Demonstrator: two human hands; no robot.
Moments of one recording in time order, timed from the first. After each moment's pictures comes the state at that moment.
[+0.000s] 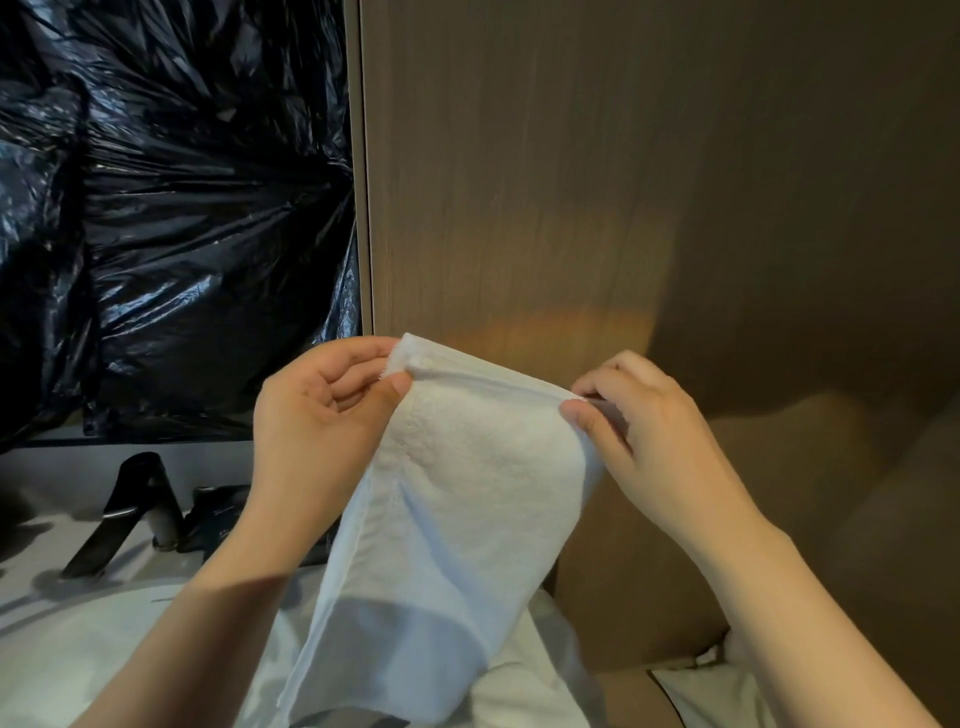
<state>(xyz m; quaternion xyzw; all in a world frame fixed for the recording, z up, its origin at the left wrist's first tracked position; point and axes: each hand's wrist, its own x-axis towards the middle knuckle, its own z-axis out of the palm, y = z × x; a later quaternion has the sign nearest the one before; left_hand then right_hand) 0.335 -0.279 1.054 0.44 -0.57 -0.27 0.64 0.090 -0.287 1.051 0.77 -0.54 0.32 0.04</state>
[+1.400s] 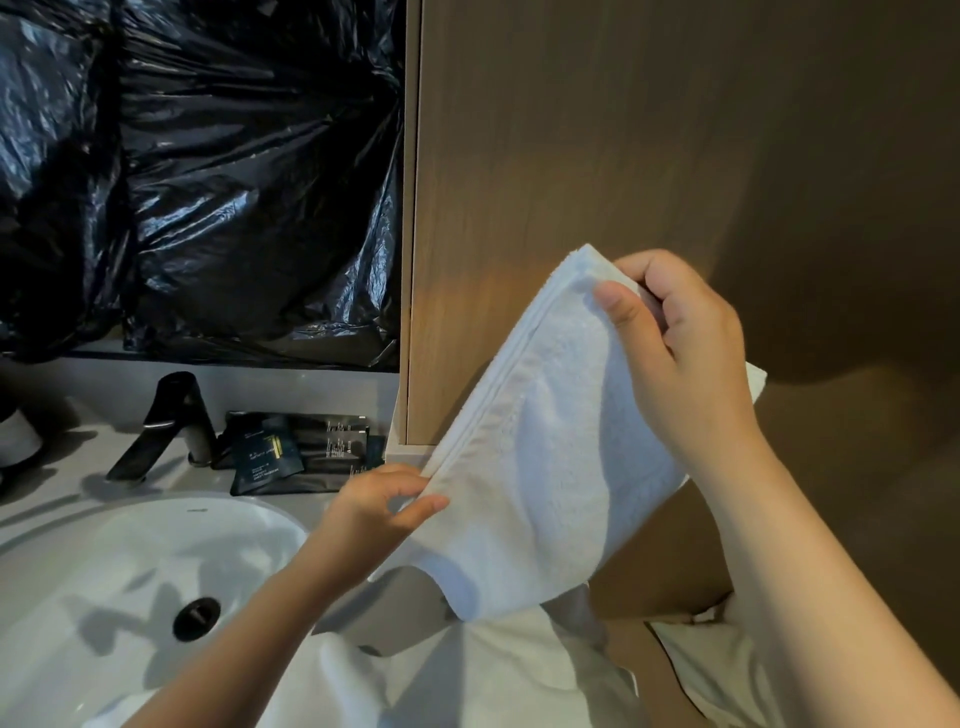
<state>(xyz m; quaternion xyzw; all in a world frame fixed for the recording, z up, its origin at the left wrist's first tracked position) 0.356 -0.278 0.899 0.54 -0.70 -0.28 0.37 0.125 -0.295 1.061 0.74 -0.43 0.51 -0.05</state>
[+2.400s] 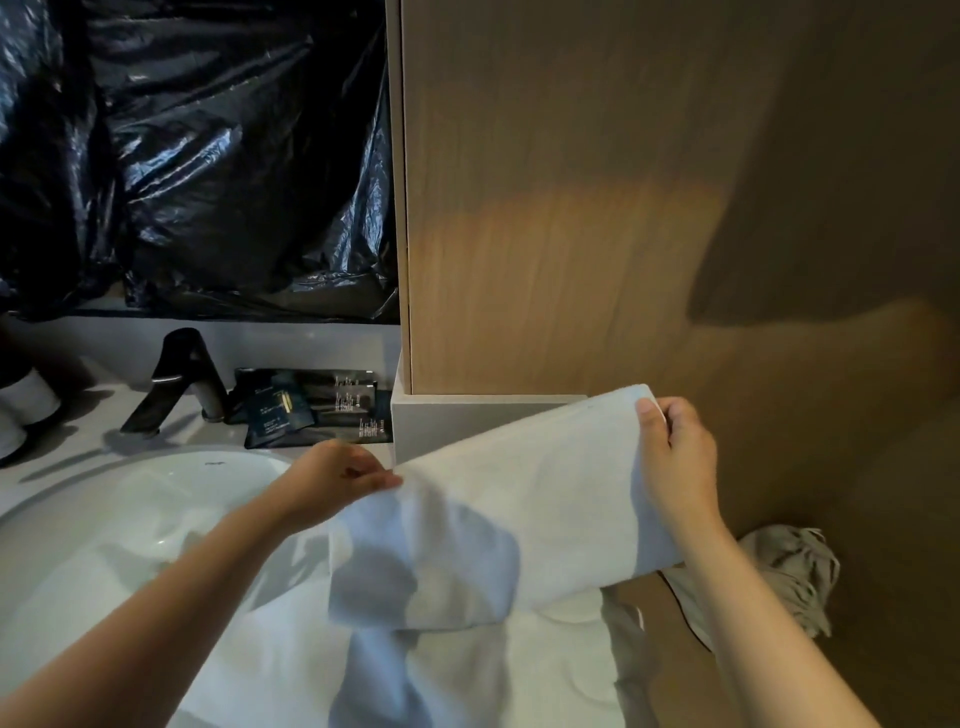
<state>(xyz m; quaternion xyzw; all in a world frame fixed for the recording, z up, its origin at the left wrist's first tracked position) 0.410 -0.293 0.859 0.59 -0.72 -0.30 0.20 0.056 -0.300 0.882 0.54 -0.67 0.48 -0.18</state>
